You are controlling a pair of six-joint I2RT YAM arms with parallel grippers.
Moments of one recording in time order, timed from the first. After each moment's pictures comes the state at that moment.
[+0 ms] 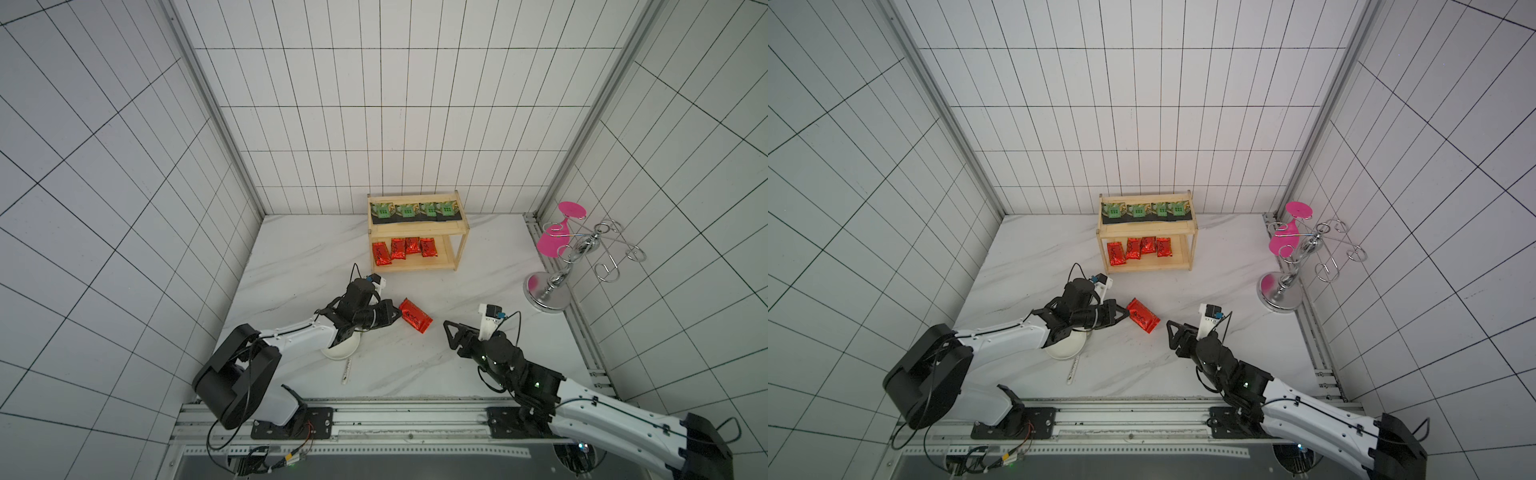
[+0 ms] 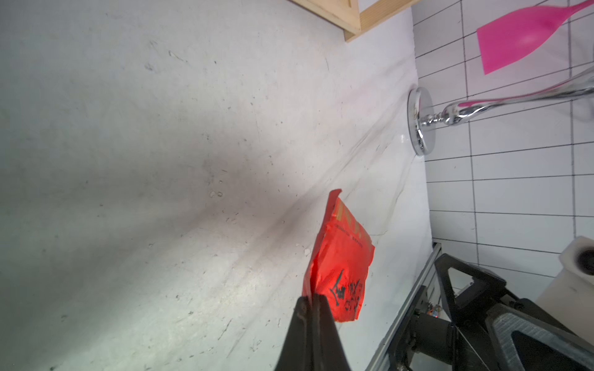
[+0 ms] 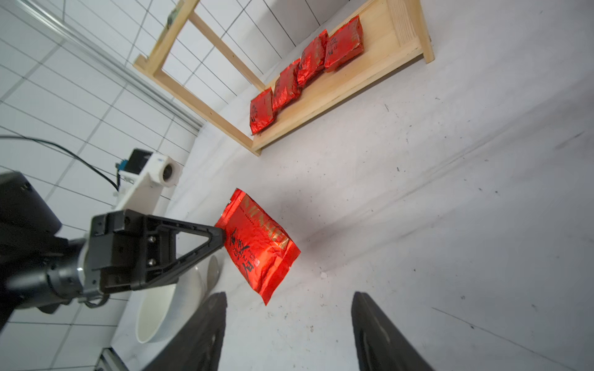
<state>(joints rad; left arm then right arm) -0.63 1.42 0.63 0.16 0.42 -0.87 1.06 0.61 0.19 0.07 0.40 0.99</state>
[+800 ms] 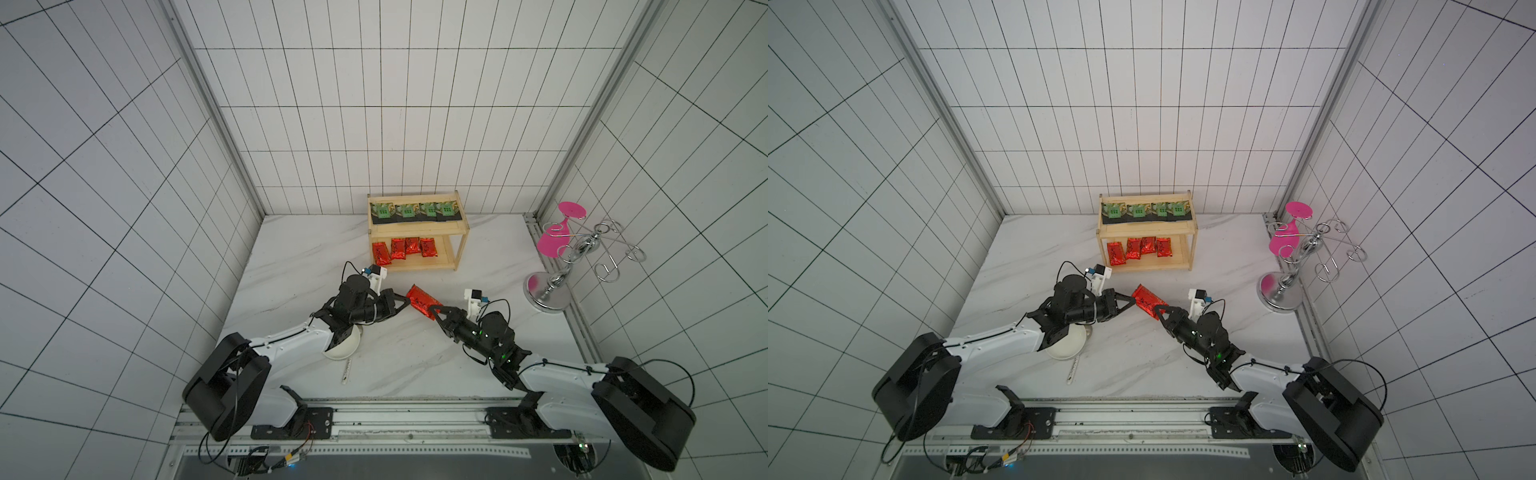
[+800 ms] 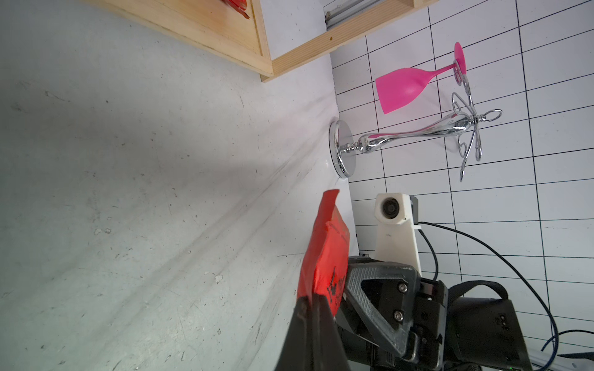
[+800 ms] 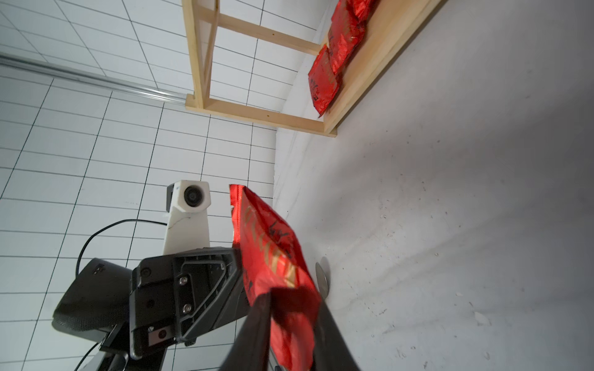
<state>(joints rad) -0.64 1.37 0.62 0.34 0.48 -1.03 0.80 1.19 0.18 0.88 -0.13 1.31</state>
